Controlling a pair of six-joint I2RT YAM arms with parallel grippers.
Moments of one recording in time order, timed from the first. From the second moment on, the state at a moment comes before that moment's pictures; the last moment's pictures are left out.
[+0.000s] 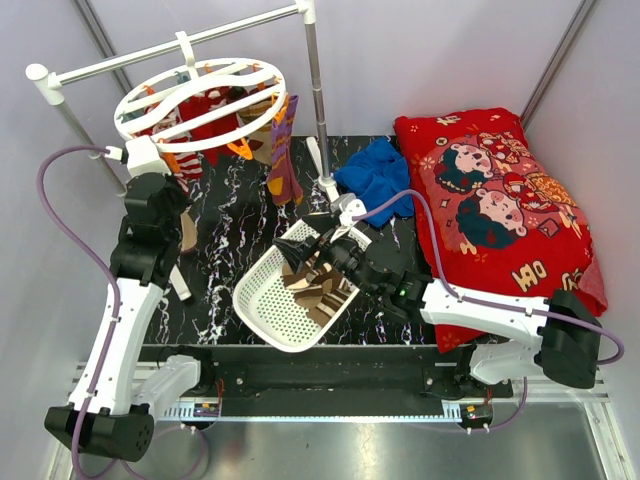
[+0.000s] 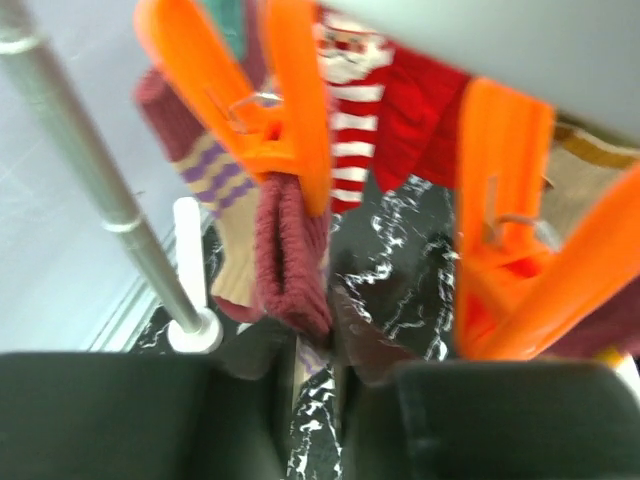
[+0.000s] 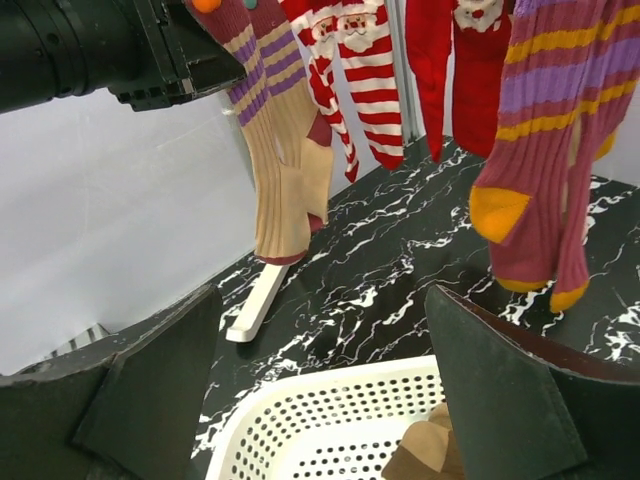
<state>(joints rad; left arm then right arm) -0.14 0.94 1.11 -0.37 -0.47 -0.18 1.12 1.30 0.87 0.62 0.25 0.21</state>
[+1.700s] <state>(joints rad) -0.14 0.84 1.30 -0.58 0.06 -0.46 1.09 1.86 1.35 0.55 0.10 0.23</state>
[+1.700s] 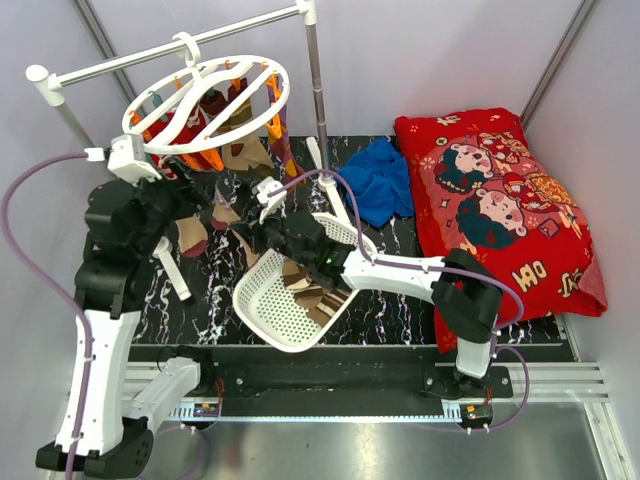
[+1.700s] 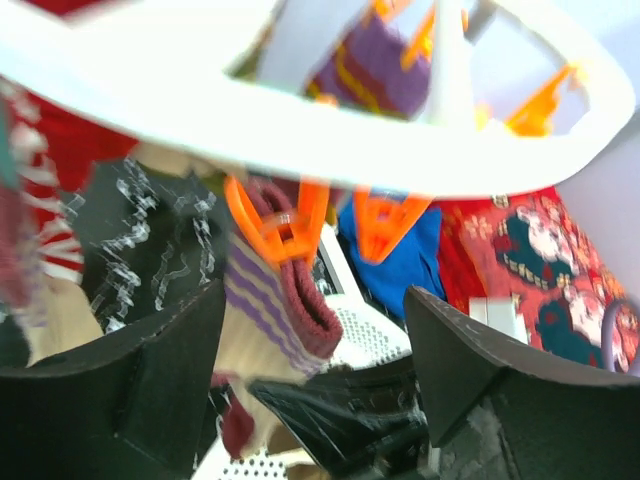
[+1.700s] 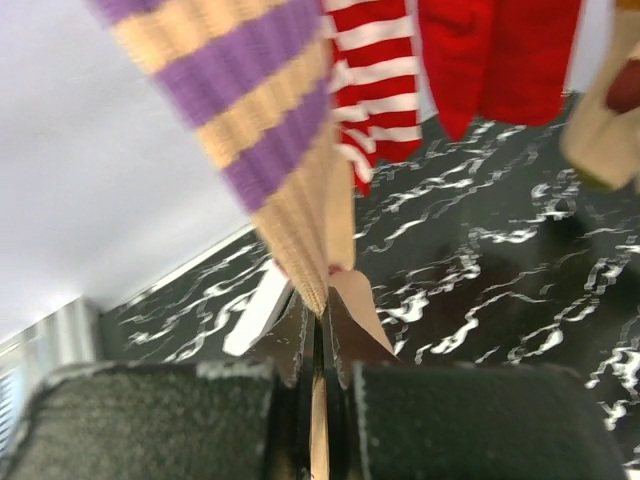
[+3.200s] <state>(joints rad) -0.14 0.93 1.44 -0.58 -0.15 -0.45 1.09 1.72 1.24 0.61 -0.04 0.33</state>
